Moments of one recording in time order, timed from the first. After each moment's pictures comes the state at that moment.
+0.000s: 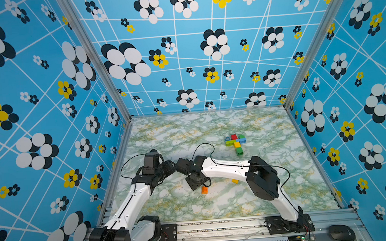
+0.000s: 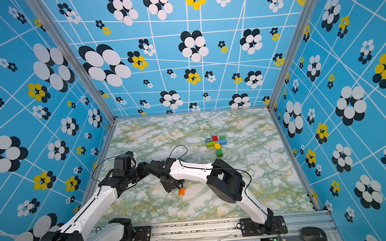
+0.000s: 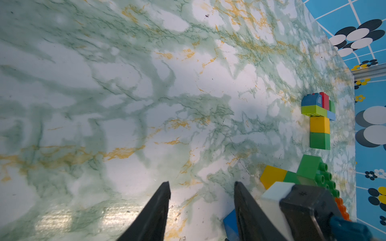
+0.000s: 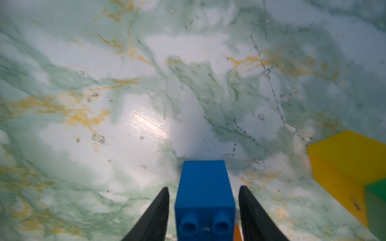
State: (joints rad) left arm -0.12 1.06 0.54 -0.32 0.25 -0.61; right arm 1.13 2.20 1.78 -0.97 0.13 0.54
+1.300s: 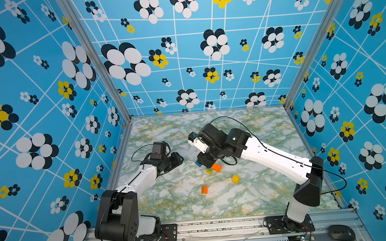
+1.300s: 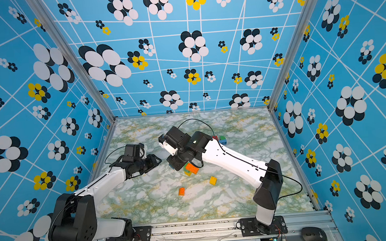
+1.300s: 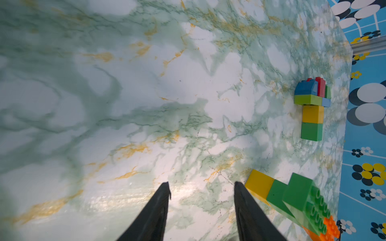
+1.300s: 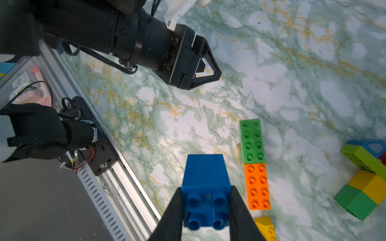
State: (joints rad) left arm -0.19 1.42 0.77 -0.28 0.36 -0.59; right arm 0.95 1.76 1.83 -1.10 -0.05 0.06
